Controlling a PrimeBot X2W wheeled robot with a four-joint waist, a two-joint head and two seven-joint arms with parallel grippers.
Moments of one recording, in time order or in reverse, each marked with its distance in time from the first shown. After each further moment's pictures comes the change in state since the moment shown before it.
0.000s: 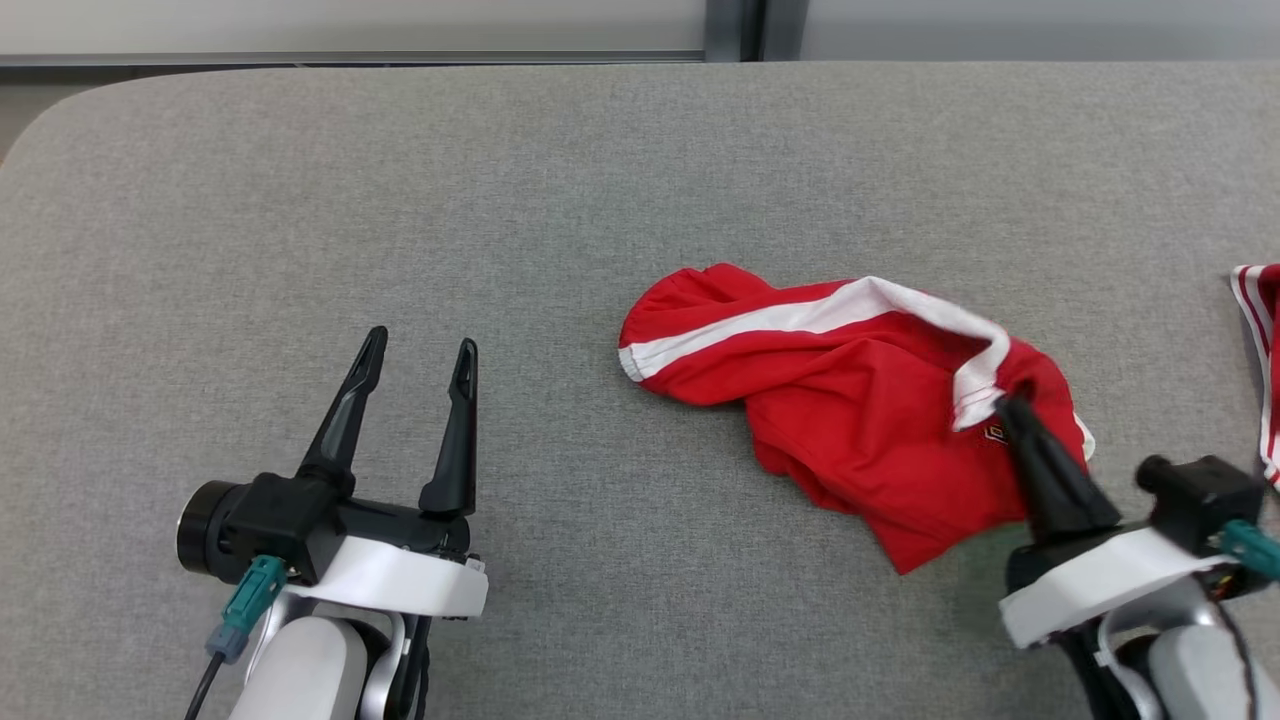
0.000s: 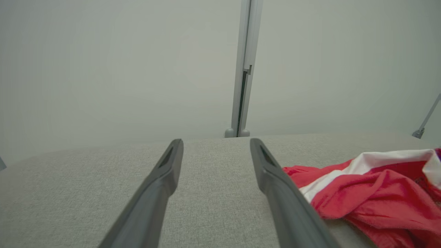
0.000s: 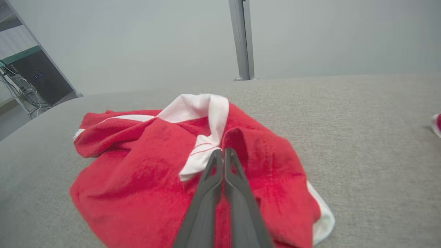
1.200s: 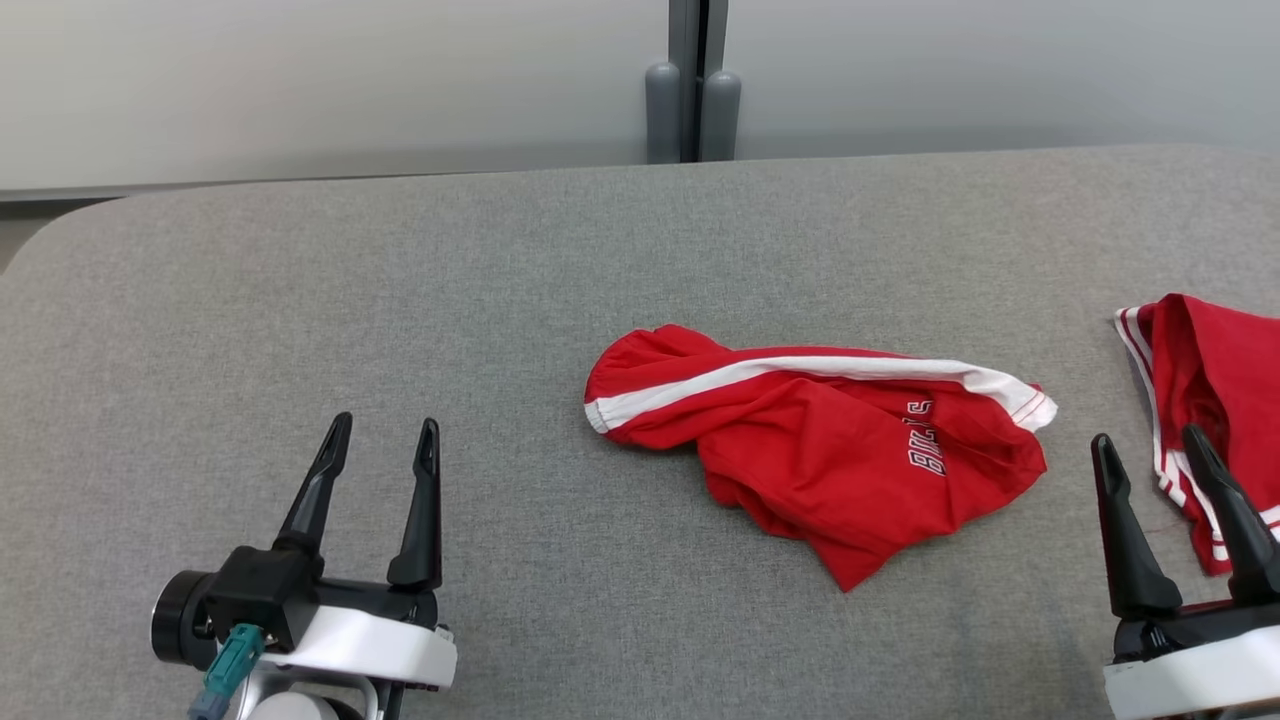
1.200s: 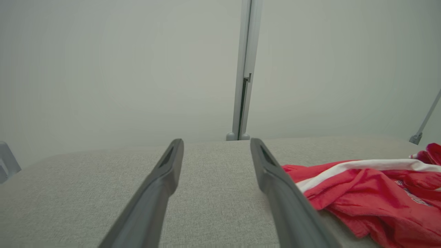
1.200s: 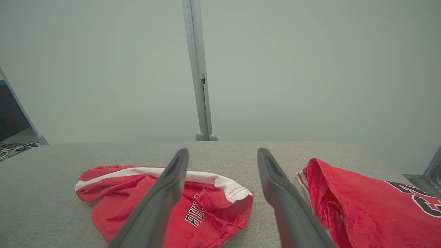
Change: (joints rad) left arm 0.121 0.011 0.049 -0.001 0.005 0.012 0.002; right arm 0.257 0.037 -0.229 -0.370 -0.108 0.000 0.062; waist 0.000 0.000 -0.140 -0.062
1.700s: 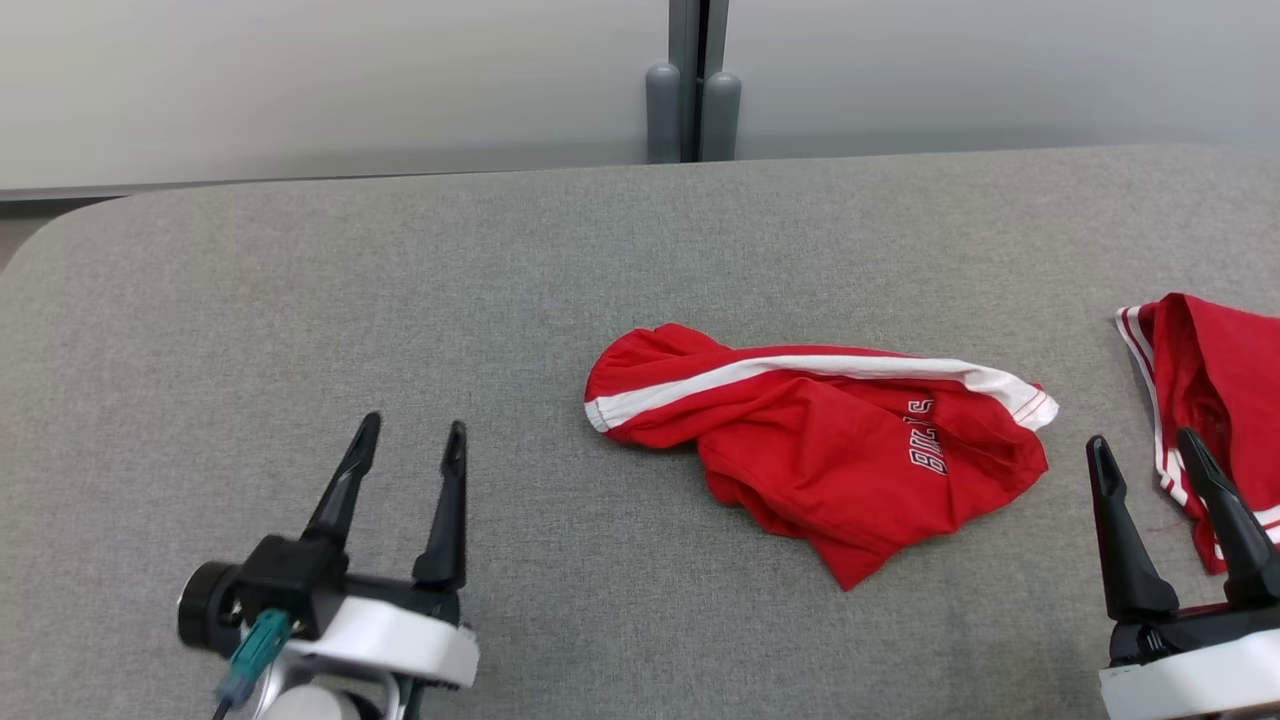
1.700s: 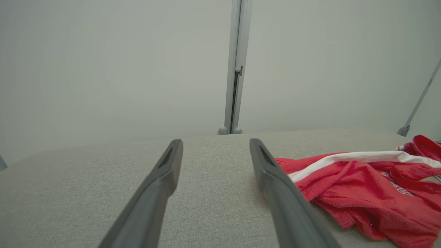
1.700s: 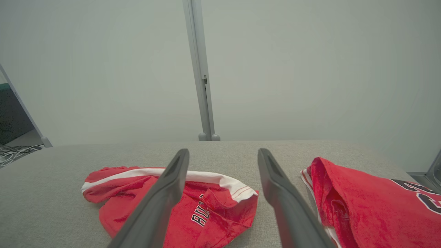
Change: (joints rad) left arm 0.014 0.005 -0.028 -0.015 -0.009 0.003 0.033; right arm 0.016 0.025 -0.002 -0.030 0.001 0.000 0.022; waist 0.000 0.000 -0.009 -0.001
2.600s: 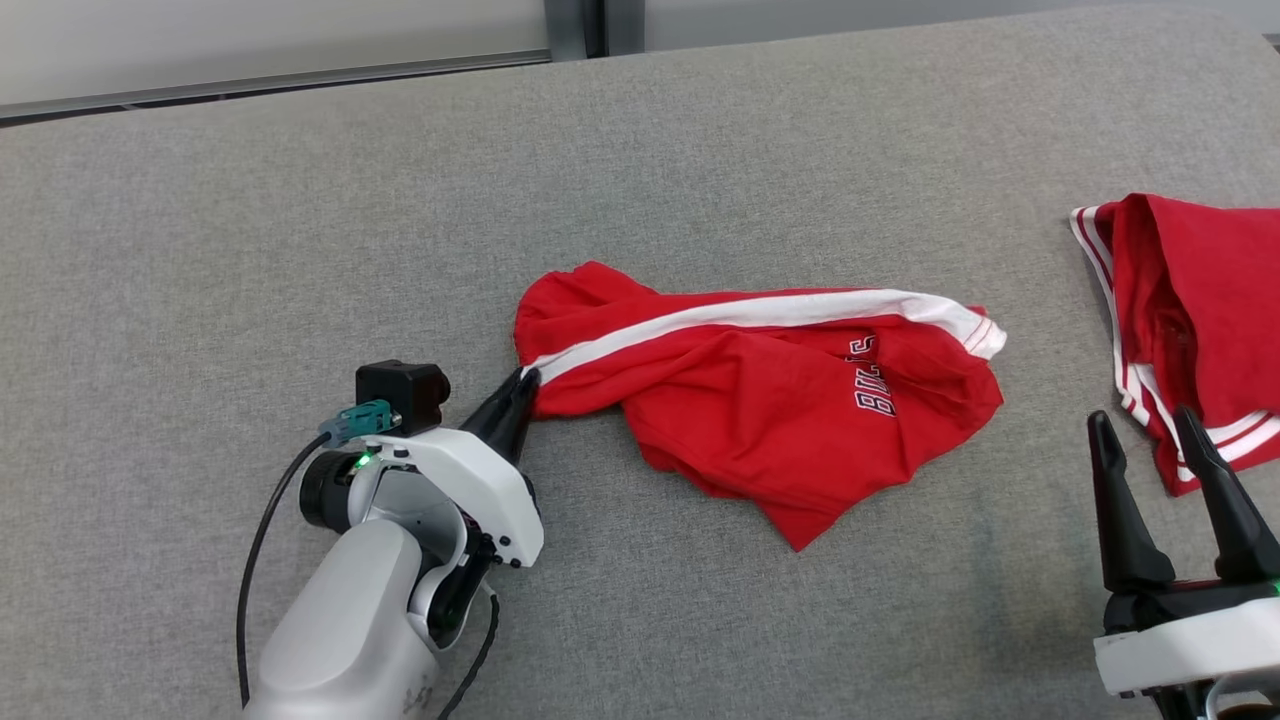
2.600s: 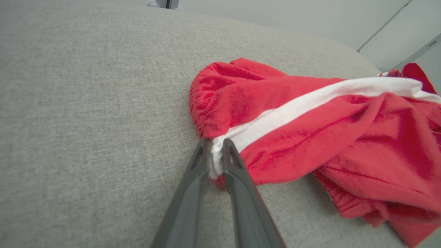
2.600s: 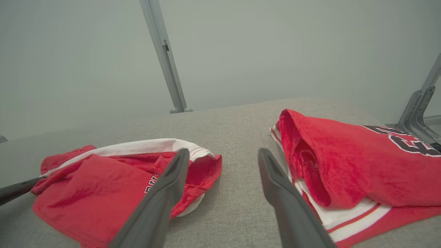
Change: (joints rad) left arm -0.438 -0.070 -0.155 0.577 -0.275 -0.148 0.238; right arm -0.062 0.024 -0.002 0.053 0.041 0.000 -0.013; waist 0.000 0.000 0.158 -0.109
